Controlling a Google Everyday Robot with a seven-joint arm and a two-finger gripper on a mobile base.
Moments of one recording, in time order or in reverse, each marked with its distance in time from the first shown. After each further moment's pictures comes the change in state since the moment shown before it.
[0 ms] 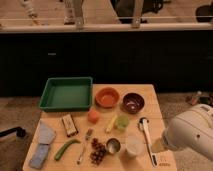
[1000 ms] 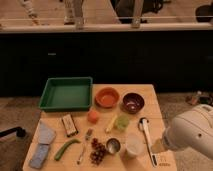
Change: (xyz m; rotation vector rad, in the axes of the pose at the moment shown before) arm 0.000 0.000 0.004 0.027 -0.003 -0.027
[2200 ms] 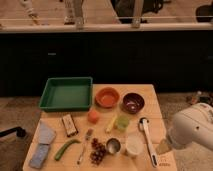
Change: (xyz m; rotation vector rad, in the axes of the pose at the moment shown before) arm -0.009 0.034 0.044 0.000 -0.114 0.018
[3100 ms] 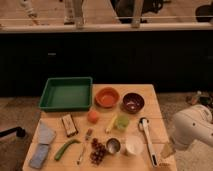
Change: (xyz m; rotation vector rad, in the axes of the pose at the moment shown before) arm -0.014 0.029 0.054 0.006 -0.137 0.022
